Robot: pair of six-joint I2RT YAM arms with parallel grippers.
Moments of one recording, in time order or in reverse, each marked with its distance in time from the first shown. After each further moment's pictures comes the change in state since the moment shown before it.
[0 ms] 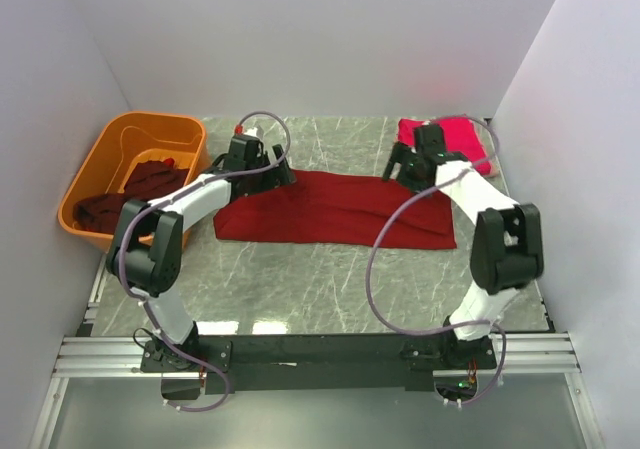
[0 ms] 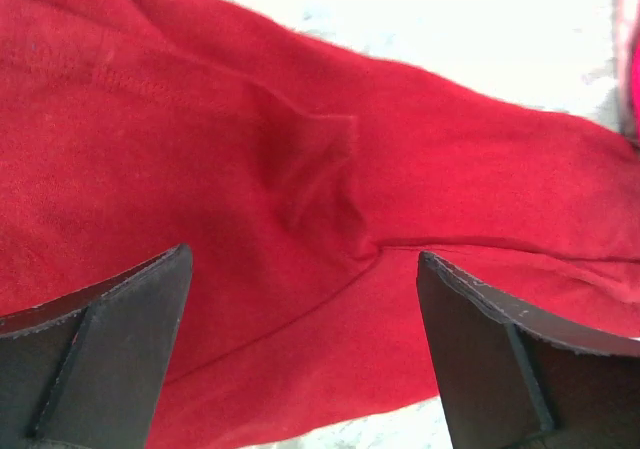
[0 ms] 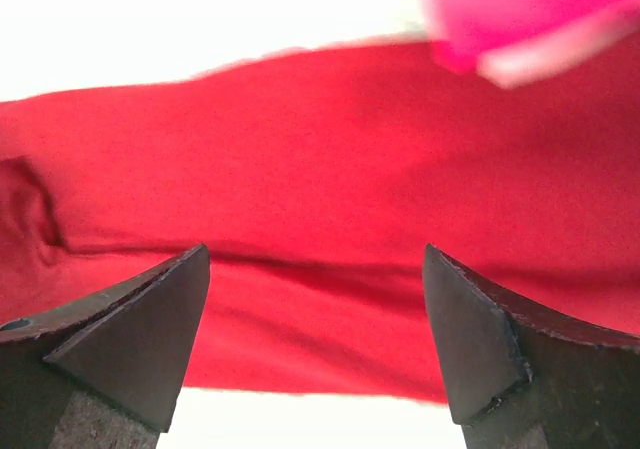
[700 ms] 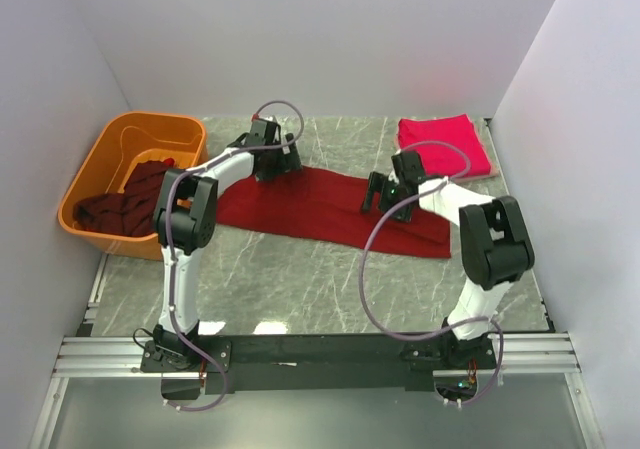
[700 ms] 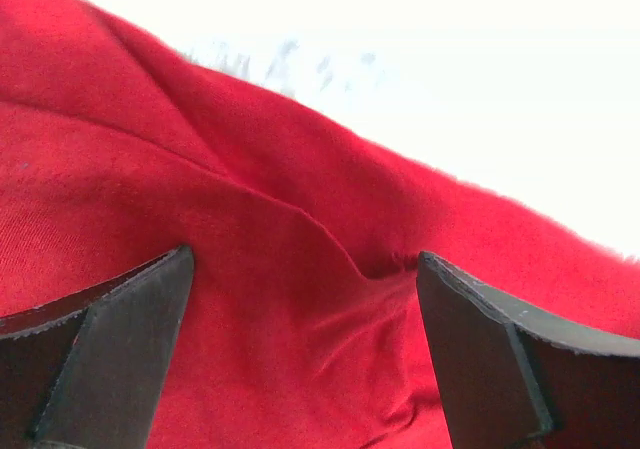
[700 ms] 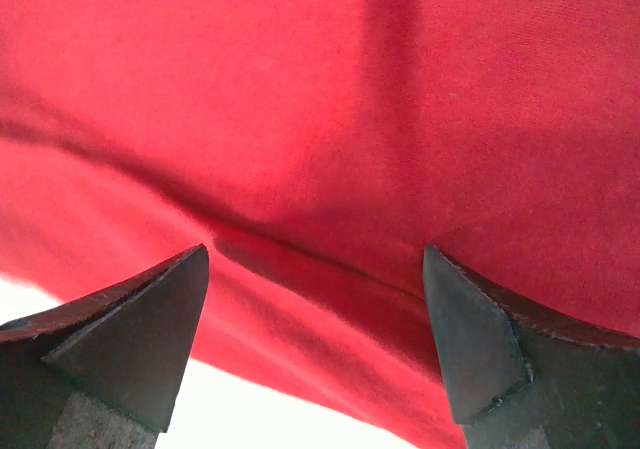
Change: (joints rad) left arm 0.008 0.422 0.430 -0.153 -0.038 0.020; right arm 0.106 0.113 -0.133 0.147 -0.173 -0.028
